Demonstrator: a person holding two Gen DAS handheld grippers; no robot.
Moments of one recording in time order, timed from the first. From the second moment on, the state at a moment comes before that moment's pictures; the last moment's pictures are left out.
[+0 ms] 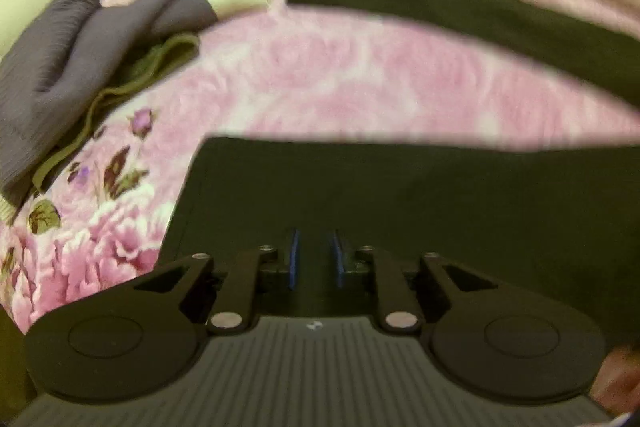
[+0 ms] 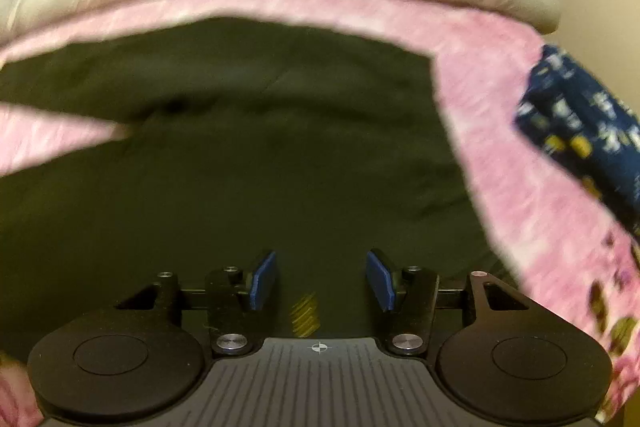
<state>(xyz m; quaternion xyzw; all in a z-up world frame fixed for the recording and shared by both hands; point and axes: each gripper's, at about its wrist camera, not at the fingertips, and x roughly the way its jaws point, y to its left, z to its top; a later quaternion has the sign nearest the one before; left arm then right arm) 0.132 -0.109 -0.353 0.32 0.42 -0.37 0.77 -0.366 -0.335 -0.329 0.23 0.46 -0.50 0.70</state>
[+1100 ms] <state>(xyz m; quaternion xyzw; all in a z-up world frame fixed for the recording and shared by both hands) 0.010 -0.113 -0.105 0.29 0.43 -0.41 0.75 -0.358 -0.234 -0.120 0.39 0.36 -0.49 0.69</state>
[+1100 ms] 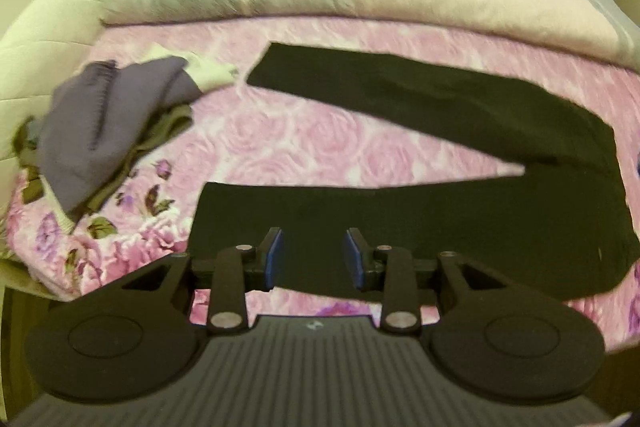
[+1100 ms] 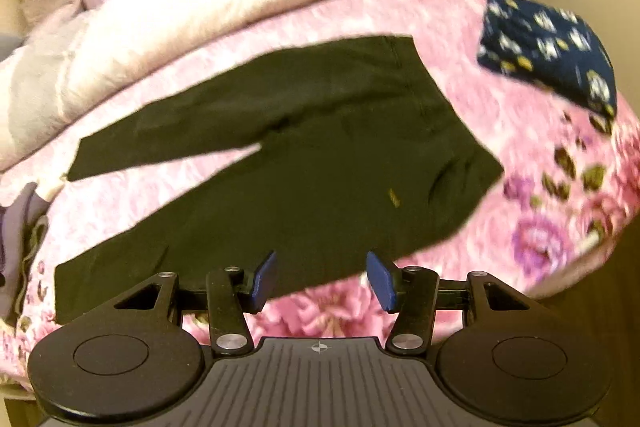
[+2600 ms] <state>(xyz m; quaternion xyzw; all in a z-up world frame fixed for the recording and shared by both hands) -0.241 -0.023 -0.058 0.23 0.44 -0.34 0.80 -0.534 -0.228 -0.108 0.33 0.44 -0.36 0.76</state>
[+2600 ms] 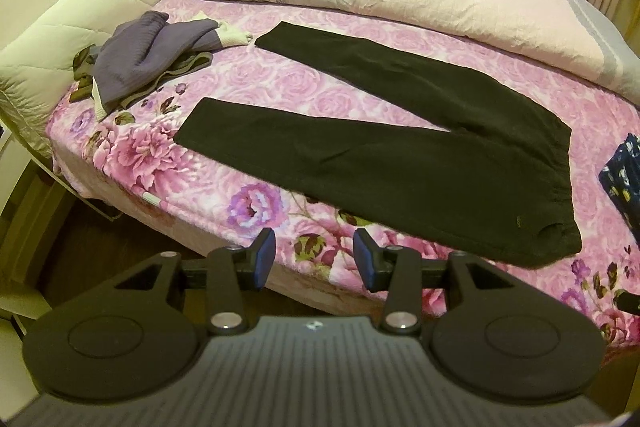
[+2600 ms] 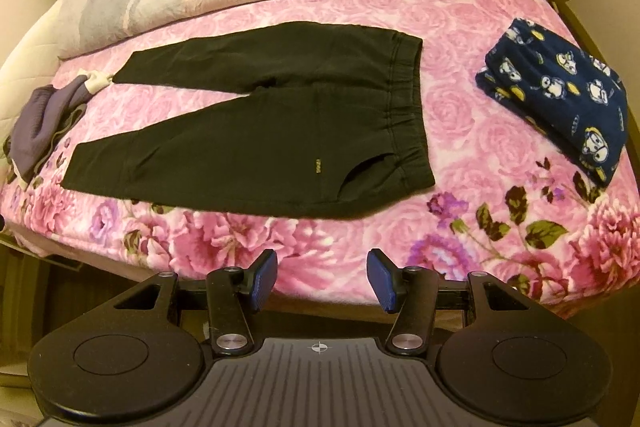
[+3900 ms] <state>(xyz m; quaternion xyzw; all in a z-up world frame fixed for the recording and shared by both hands) -0.163 -0.061 -0.084 0.25 0.46 -0.32 0.79 -0.475 -0.266 -0.123 0.34 0.46 -0.36 0.73</state>
